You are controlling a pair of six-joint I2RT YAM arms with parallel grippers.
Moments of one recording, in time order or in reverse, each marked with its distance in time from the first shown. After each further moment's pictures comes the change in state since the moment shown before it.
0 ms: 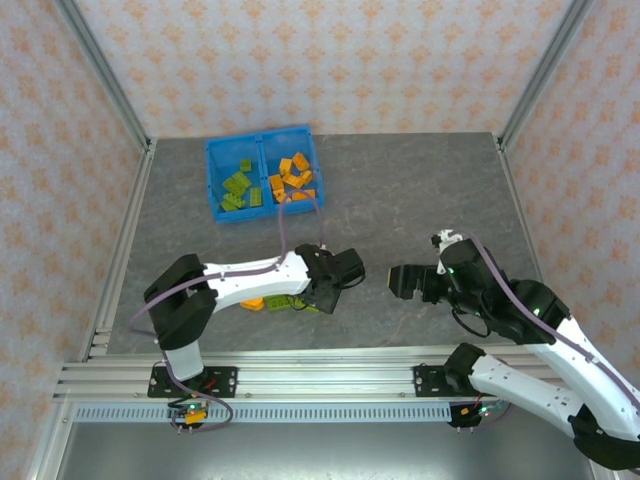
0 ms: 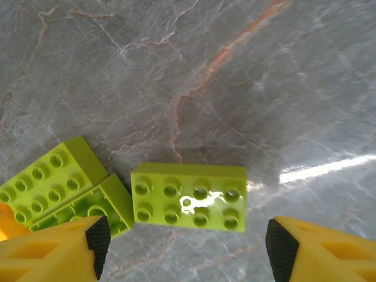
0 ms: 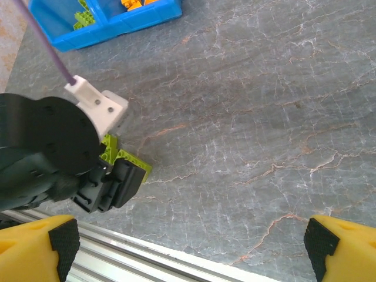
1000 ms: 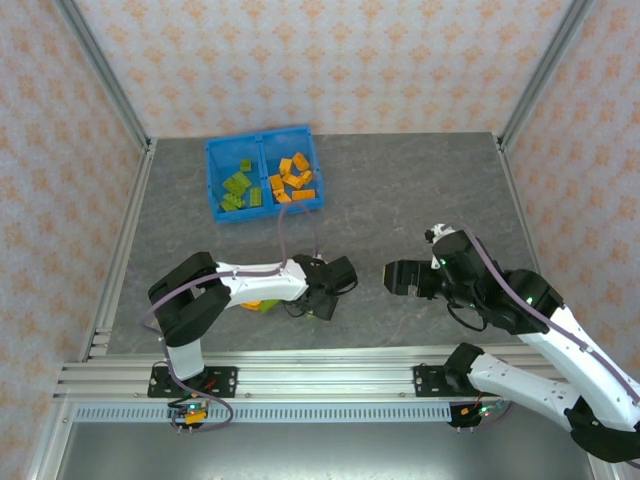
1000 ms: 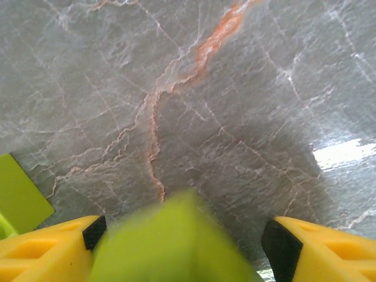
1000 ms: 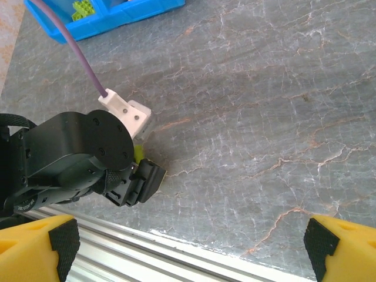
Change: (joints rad) left arm 0.017 0.022 -0.163 0.219 0.071 0.003; right arm 0.000 0.058 0.054 -0.030 -0.034 0.016
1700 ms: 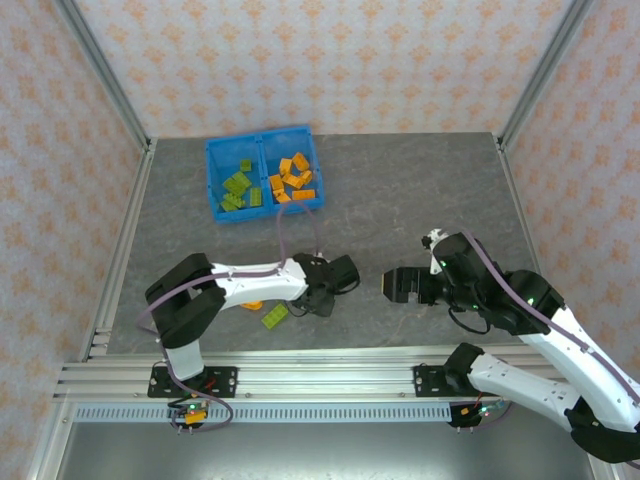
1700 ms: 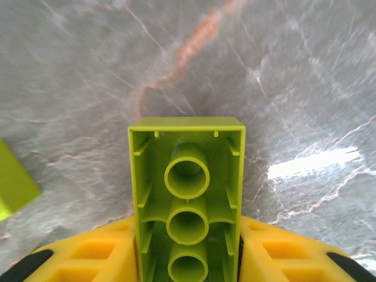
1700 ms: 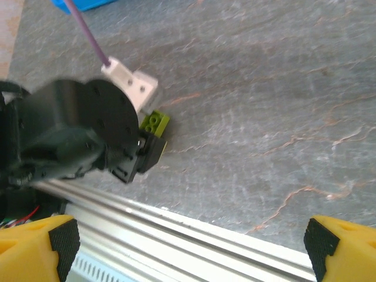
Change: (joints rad) left arm 0.006 -0.044 0.036 -0.035 0.003 -0.042; right arm 0.000 -0.003 0.000 -0.036 -0.105 -0.010
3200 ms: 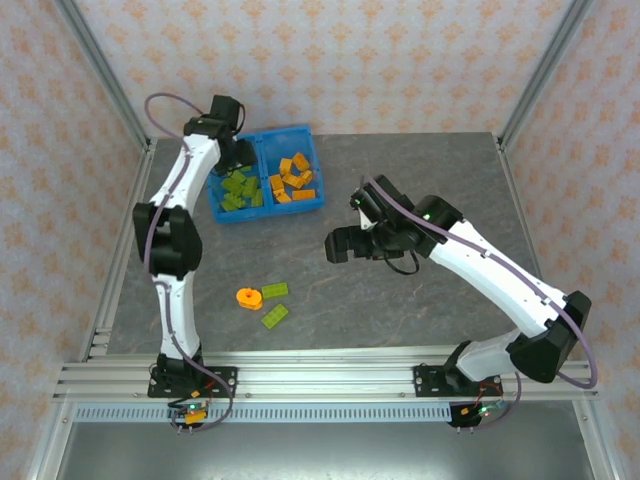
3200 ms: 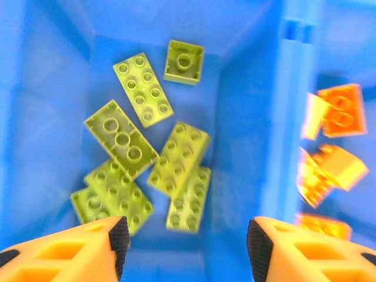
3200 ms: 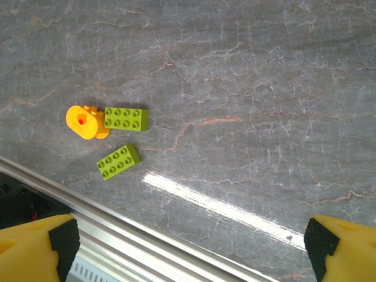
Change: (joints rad) left arm 0.882 0.336 0.940 -0.225 0.150 0.251; right arm 0.000 0.600 0.348 0.054 -0.070 -0.105
